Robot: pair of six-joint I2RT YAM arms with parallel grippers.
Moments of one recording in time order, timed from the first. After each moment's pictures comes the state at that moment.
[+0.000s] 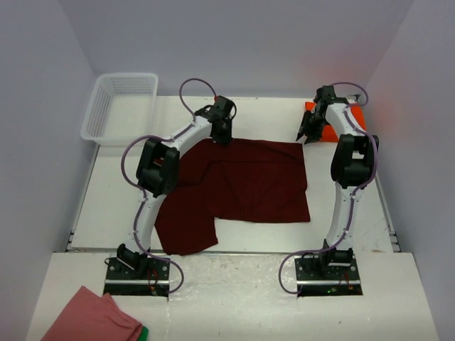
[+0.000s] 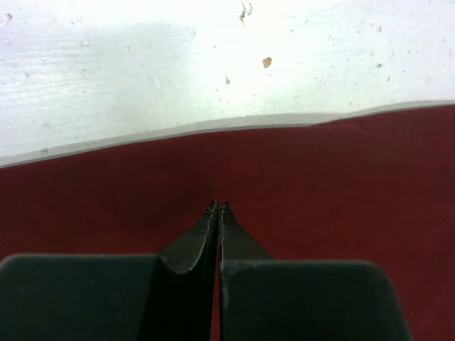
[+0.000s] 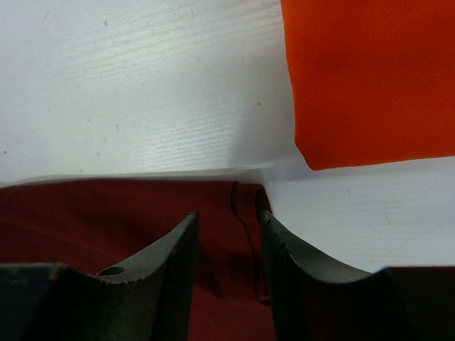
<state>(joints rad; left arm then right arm) -0.51 2.36 2.02 -0.65 -0.04 -0.45 -0.03 2.28 1.96 -0.90 -0.15 0.33</state>
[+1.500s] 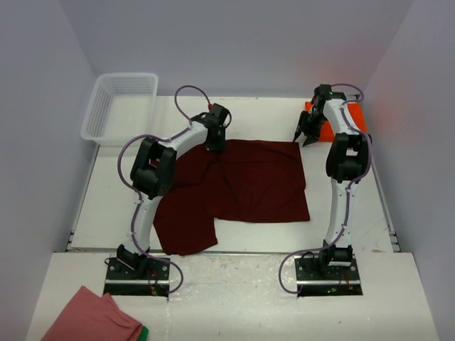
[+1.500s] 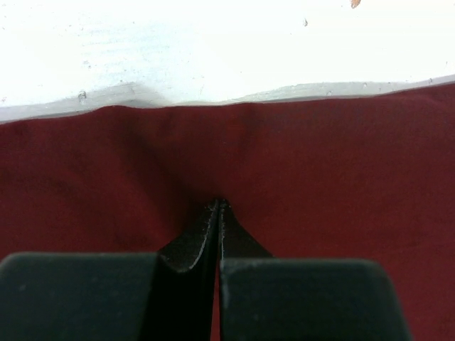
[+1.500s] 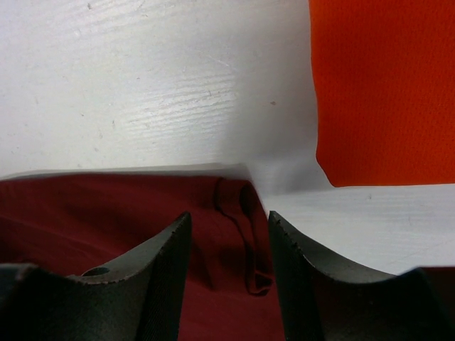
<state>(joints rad) -0.50 2.29 1.83 -0.61 -0.08 -0.45 -0.04 2.45 2.22 -1.12 -0.20 0.33</state>
